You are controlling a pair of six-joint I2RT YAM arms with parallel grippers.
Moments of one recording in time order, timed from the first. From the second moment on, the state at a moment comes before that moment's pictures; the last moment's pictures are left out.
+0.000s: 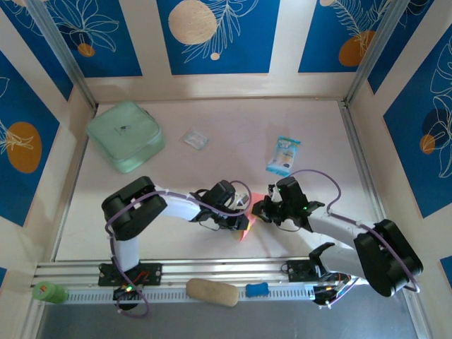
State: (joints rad) left arm -0.95 1.86 0.82 0.17 0.62 -0.81; right arm 0.50 1.18 0.34 -0.02 -0.52 1.00
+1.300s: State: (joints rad) left arm -0.93 1.88 0.78 0.29 0.68 -0.93; right arm 0.39 1.33 0.35 0.09 -0.60 0.94
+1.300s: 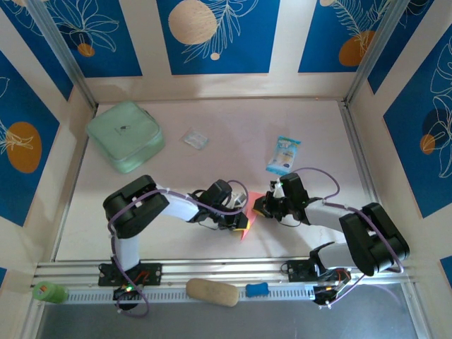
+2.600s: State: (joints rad) left arm -0.92 1.89 0.74 0.37 0.68 -0.99; right arm 0.38 1.49 0.35 0.19 -0.72 0.89
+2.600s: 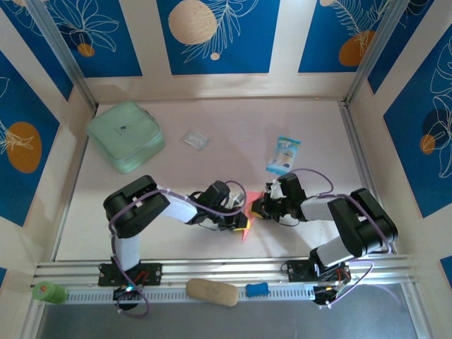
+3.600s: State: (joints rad) left arm -0.93 1.84 0.74 0.27 0.65 -0.90; right arm 0.39 1.51 0.38 0.19 -0.70 0.94
